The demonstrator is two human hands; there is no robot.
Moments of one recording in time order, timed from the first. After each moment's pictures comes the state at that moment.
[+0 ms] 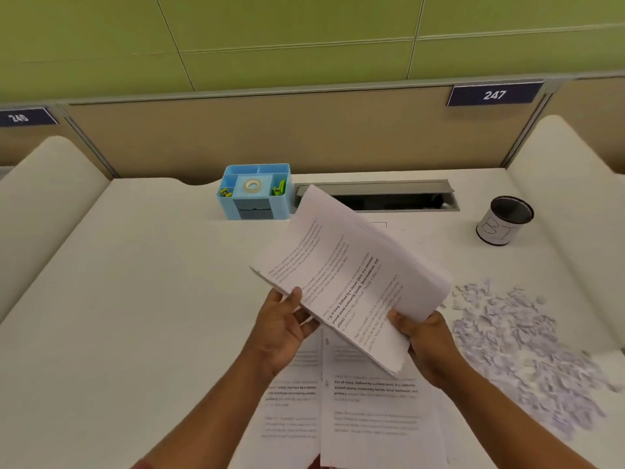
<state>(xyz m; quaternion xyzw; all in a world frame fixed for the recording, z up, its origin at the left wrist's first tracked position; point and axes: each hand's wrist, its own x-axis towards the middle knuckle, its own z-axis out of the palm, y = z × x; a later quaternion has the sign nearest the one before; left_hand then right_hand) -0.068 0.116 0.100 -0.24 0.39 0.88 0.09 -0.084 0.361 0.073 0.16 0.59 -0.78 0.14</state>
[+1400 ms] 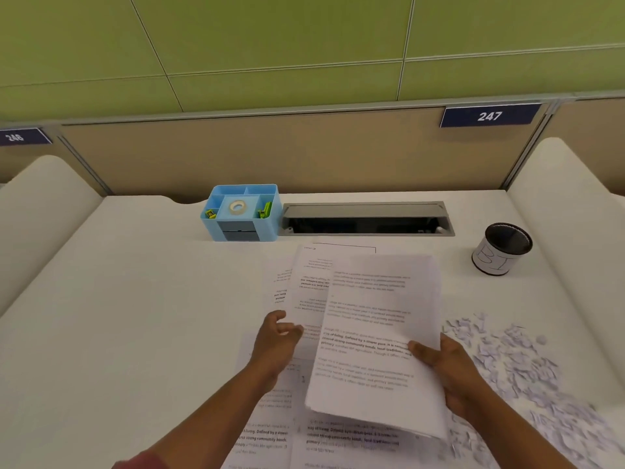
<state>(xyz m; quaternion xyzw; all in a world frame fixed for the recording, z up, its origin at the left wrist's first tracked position) -0.123 0.145 0.052 -0.31 0.74 0.58 0.12 -0.137 0.445 0.043 0.20 0.59 -0.75 0.22</state>
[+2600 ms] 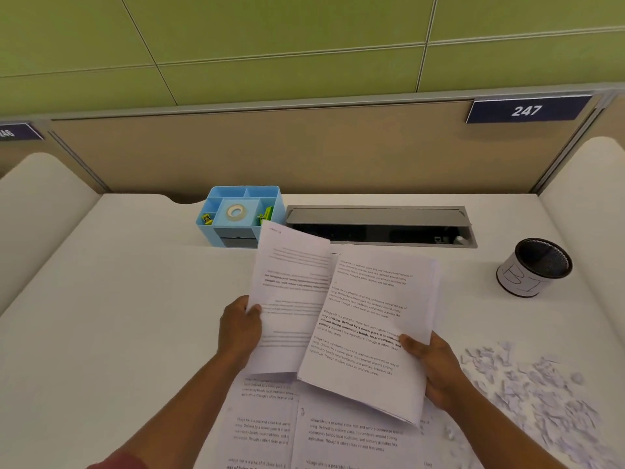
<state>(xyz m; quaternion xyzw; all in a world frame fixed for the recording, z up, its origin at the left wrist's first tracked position) -0.195 0.086 0.048 -0.35 0.81 0.46 -0.02 -0.215 0.416 -0.008 0.25 0.54 -0.77 0.23</state>
